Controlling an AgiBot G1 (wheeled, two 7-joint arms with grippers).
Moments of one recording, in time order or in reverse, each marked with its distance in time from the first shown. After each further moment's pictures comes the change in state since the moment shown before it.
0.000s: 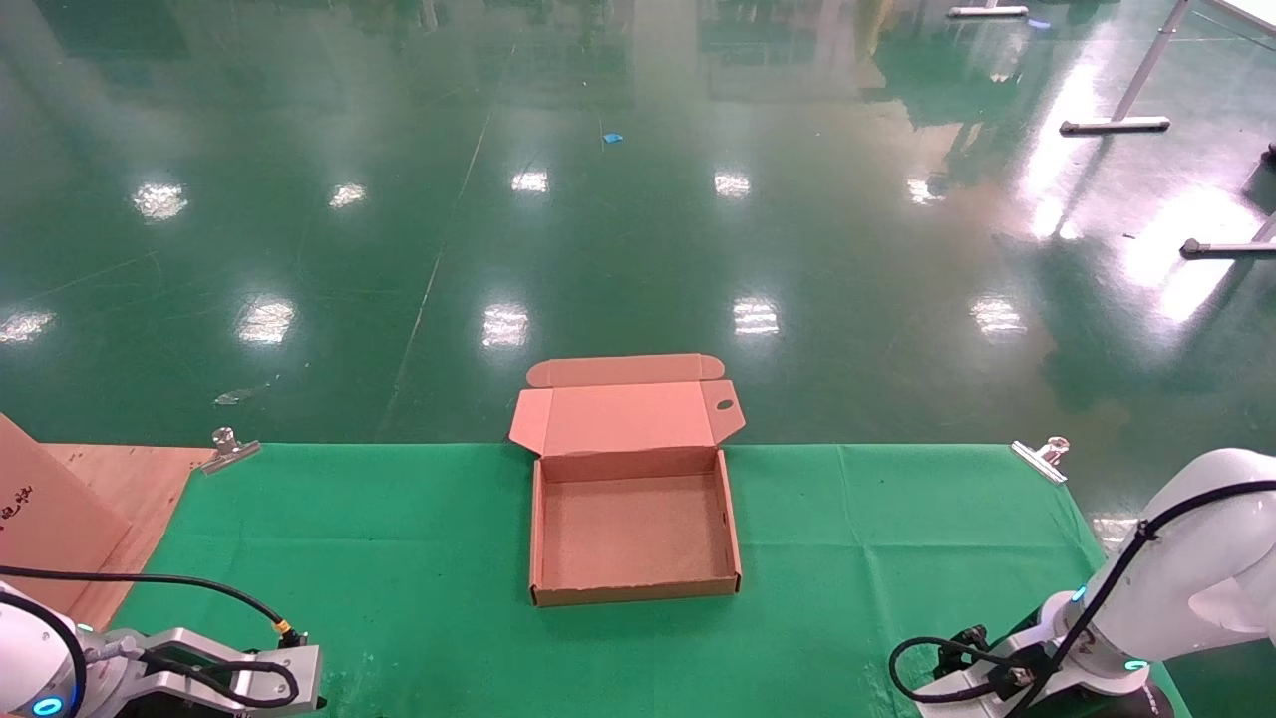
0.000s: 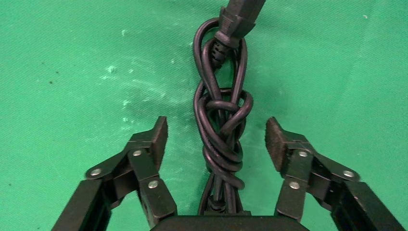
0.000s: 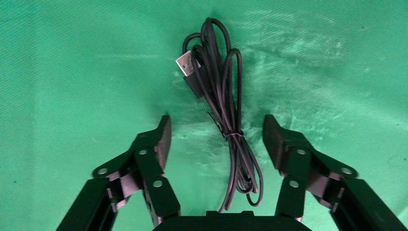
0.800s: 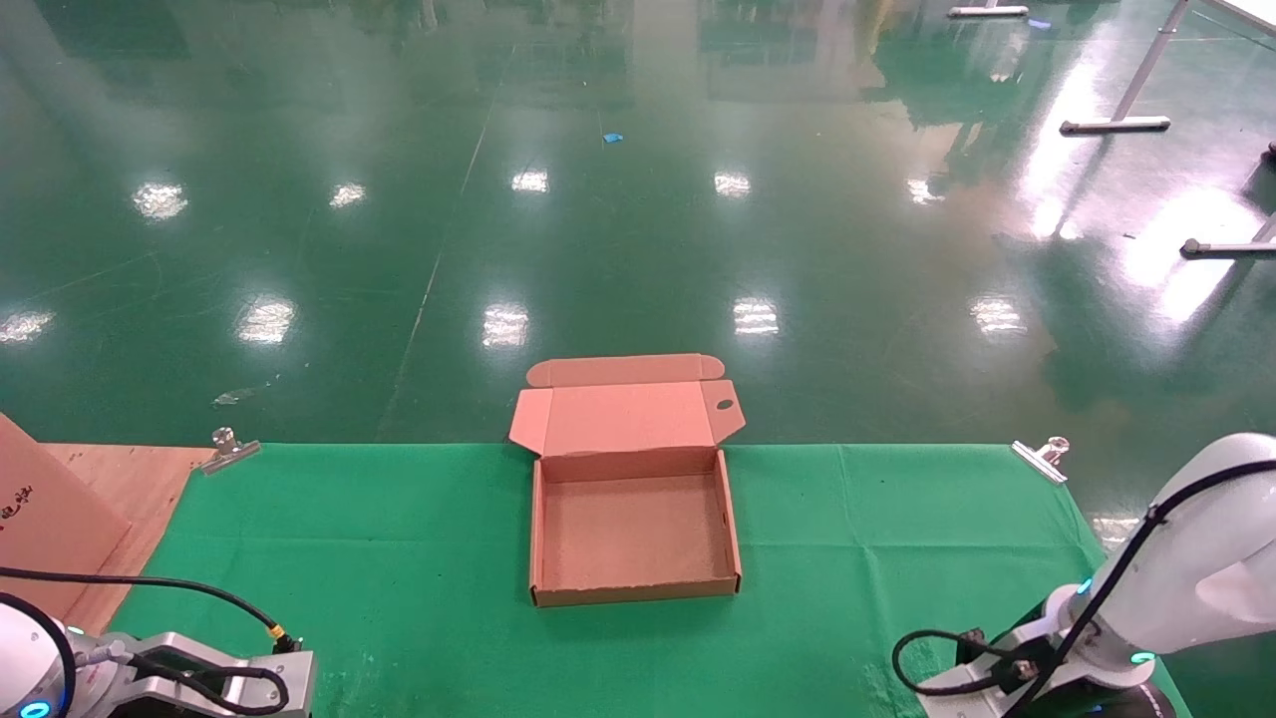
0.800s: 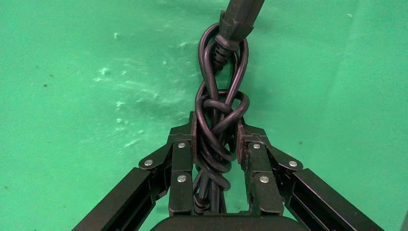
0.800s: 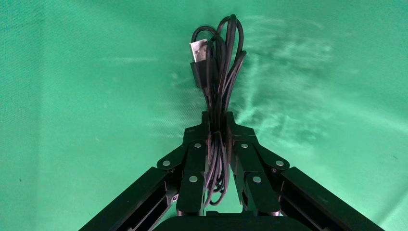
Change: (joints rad) left arm -0.043 -0.001 0.003 0.052 0.004 0.039 0.063; right arm 0.054 -0.005 0.014 -0.076 0.021 -0.020 -0.059
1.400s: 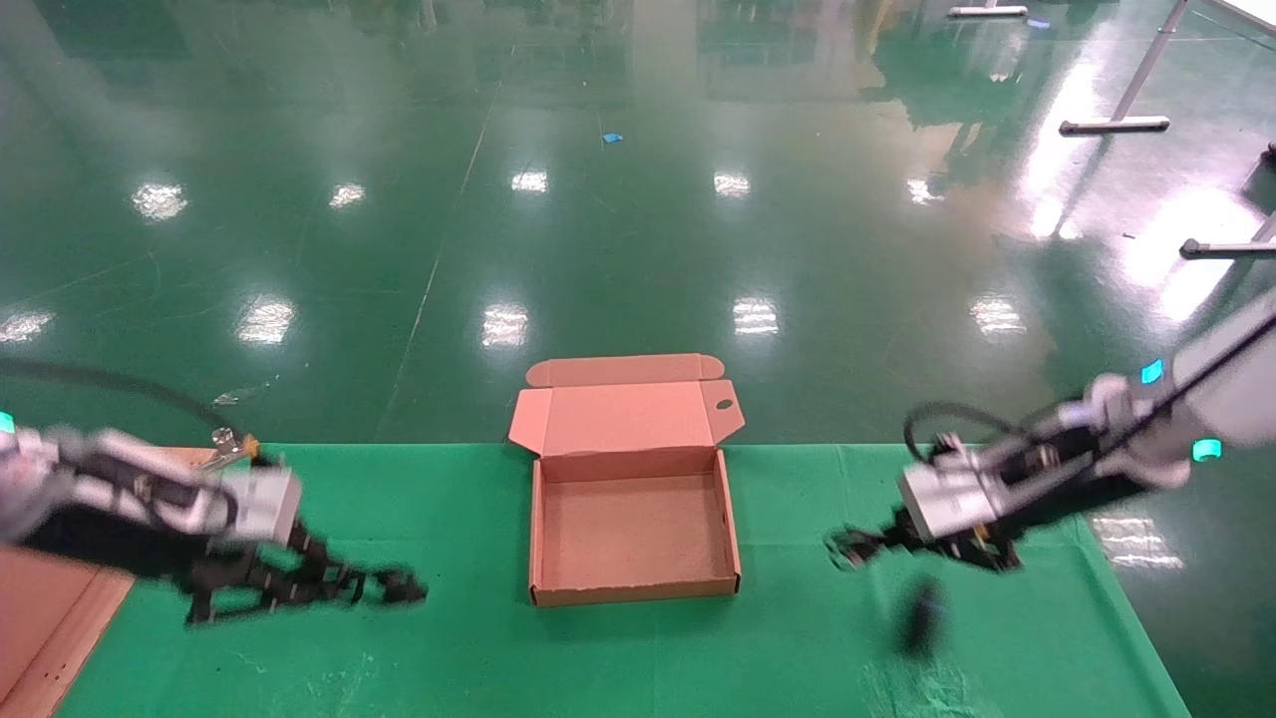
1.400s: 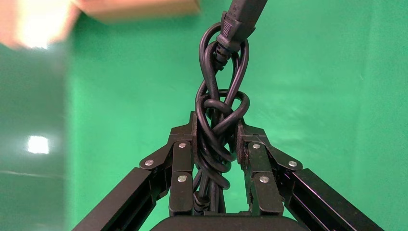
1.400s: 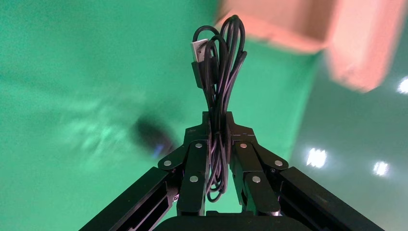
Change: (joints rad) left arm -0.283 -0.027 -0.010 -0.200 -0.018 0.218 -0.047; right arm 0.265 0.057 0.096 0.161 0.138 -0.226 0.059
